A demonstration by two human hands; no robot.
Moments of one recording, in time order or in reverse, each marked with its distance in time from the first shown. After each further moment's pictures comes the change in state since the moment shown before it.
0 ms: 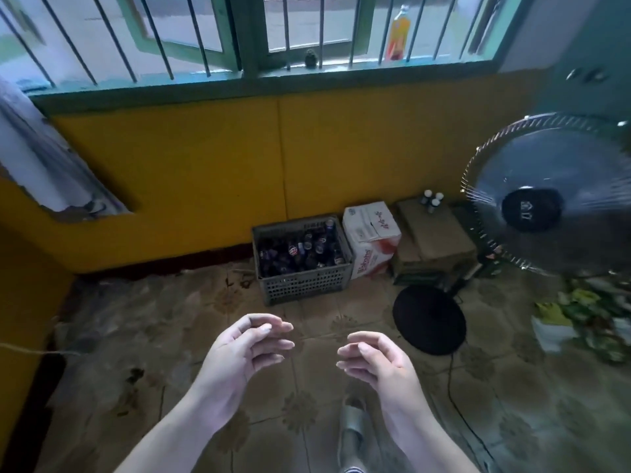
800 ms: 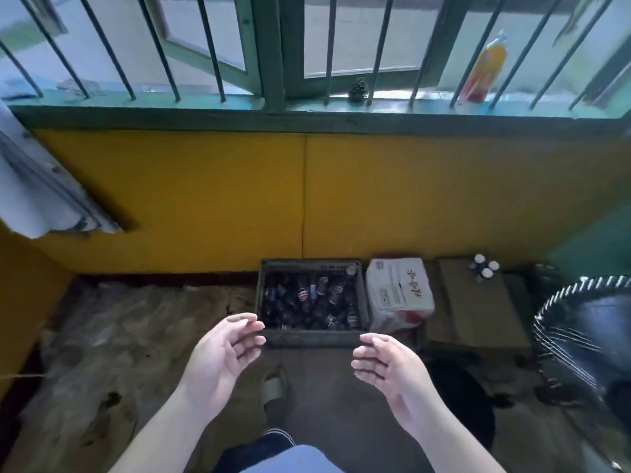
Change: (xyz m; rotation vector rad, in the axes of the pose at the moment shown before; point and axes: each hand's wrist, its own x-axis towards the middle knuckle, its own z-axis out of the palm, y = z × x) left_hand 0.296 0.104 0.032 -0.375 0.297 -0.080; right_hand 0.344 -0.147 -0.001 0.005 -0.100 0.244
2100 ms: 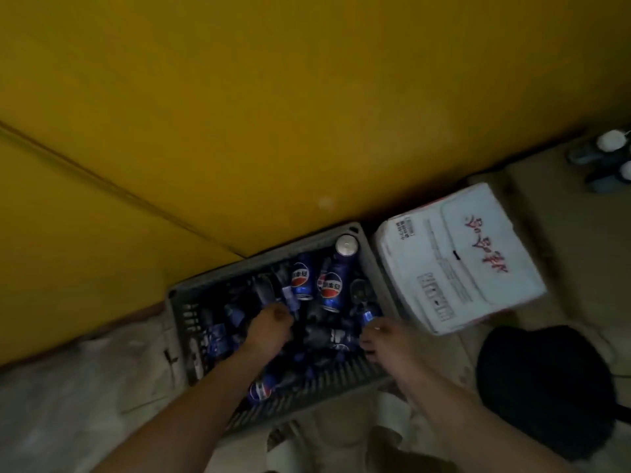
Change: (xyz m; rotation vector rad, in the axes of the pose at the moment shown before) left_hand 0.665 -0.255 0.096 1.240 -0.195 -0.327; right_hand 0.621 0.194 -0.065 -0.158 0.266 0.424
